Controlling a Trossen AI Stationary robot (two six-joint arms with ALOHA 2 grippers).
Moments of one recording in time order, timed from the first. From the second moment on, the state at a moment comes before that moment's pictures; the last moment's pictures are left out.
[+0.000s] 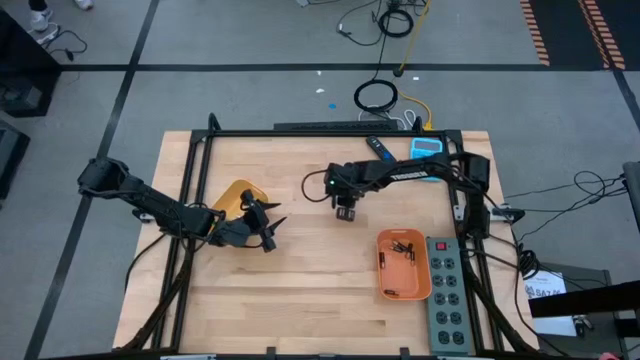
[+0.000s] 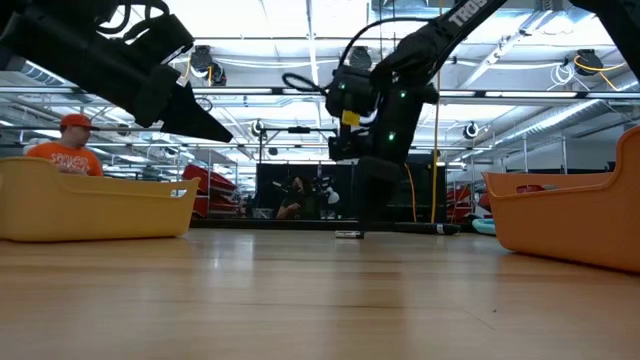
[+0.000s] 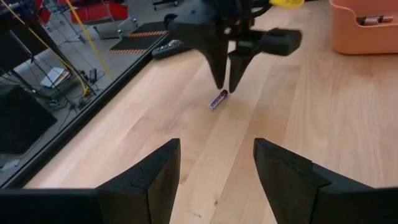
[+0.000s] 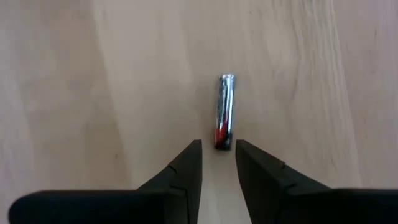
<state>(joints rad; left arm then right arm) -0.33 1.23 0.41 0.29 -0.78 -0.13 -0.24 1.96 1.26 -0.51 0.05 -0.06</state>
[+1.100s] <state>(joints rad) -0.32 1.23 0.41 0.29 -0.68 -0.14 -0.23 2.04 1.27 -0.45 0.04 -0.06</state>
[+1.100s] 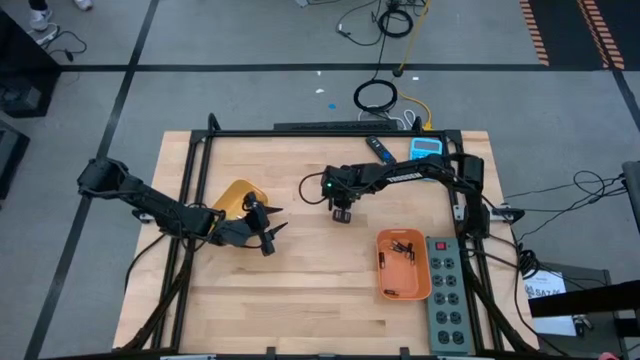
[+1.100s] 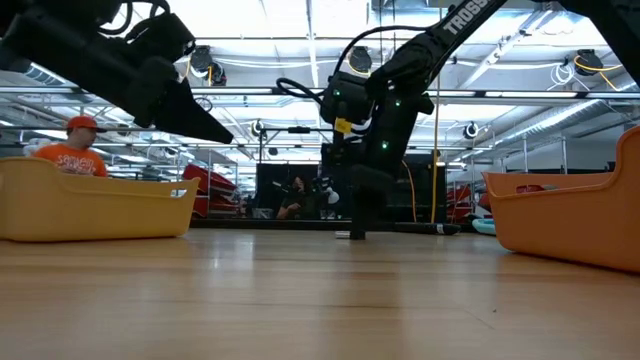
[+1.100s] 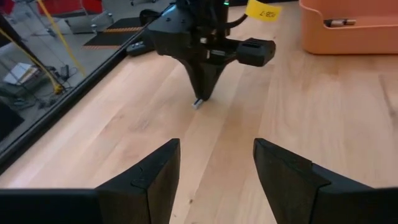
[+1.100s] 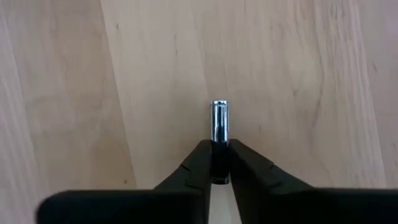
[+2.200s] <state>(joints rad) -0.29 1.41 0.41 0.58 -0.42 0.65 -0.04 1.92 1.23 0.01 -0.34 0.09</state>
